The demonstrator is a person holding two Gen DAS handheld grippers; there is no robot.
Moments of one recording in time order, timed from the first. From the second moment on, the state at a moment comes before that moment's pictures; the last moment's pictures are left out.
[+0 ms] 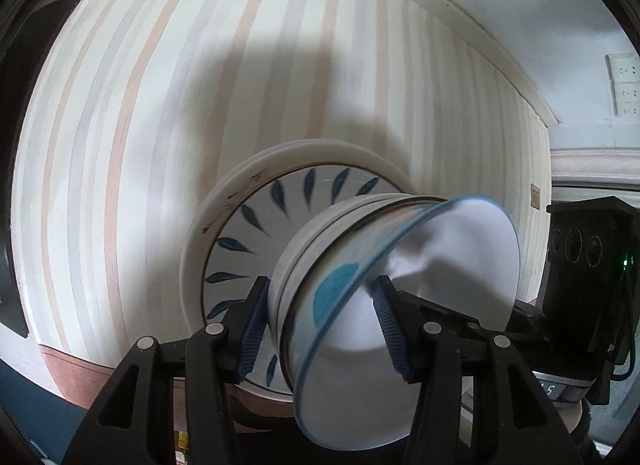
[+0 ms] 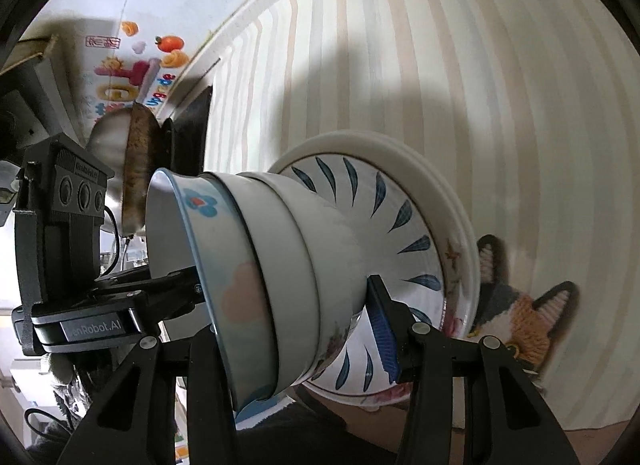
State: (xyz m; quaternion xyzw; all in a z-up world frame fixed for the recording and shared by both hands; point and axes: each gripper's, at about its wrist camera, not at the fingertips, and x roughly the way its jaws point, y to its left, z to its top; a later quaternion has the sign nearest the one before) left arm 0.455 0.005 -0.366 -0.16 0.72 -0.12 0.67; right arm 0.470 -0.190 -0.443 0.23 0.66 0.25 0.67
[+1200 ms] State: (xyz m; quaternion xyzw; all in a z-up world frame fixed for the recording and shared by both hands) left arm 0.444 0.013 -0.357 -0.12 0.71 -0.10 0.69; right arm 0.473 -0.171 -0.444 0.21 0.67 0.23 0.68
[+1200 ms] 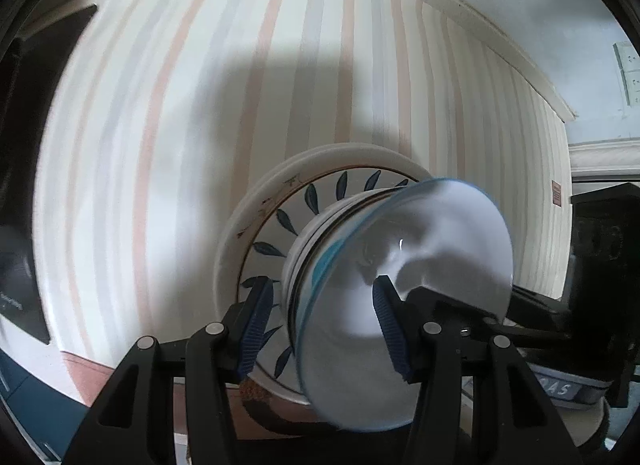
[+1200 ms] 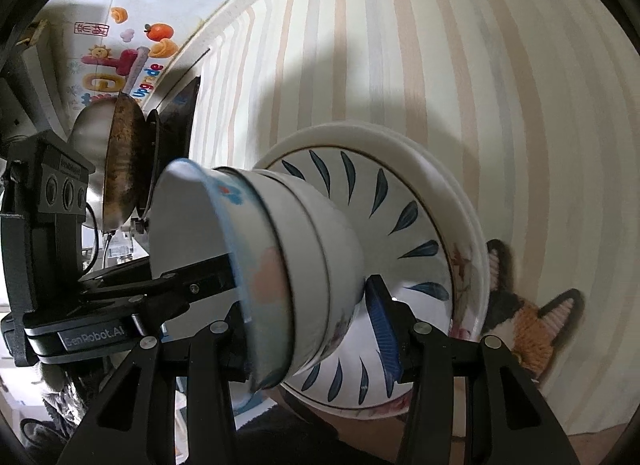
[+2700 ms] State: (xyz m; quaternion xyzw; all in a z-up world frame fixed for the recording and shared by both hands) left arm 0.187 0.018 -0.135 -0.02 0.43 0.00 0.90; right arm 0.185 -0.169 -0.165 0.02 0.39 0.06 0.92
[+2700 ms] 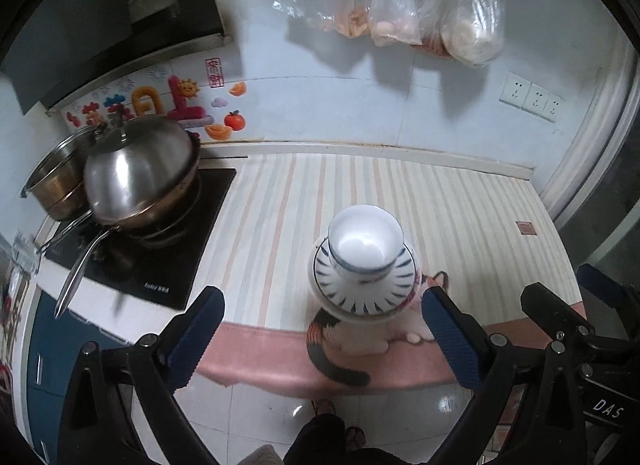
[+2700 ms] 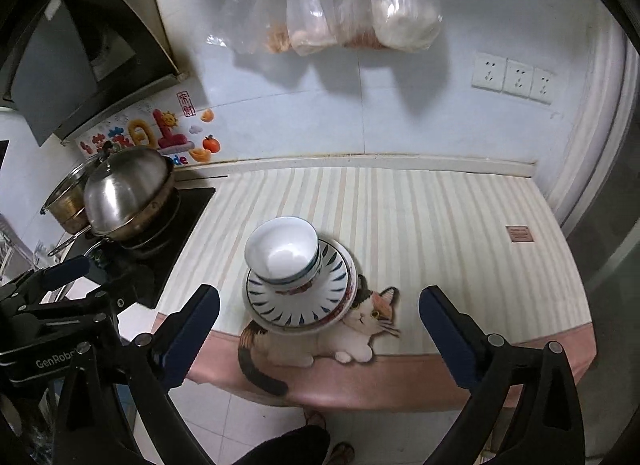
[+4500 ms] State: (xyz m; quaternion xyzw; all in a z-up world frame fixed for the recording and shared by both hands) left arm 0.006 0.066 -0.078 -0.02 0.35 0.00 0.94; right arm -0.035 -0.127 -0.091 0.01 0.31 0.02 0.95
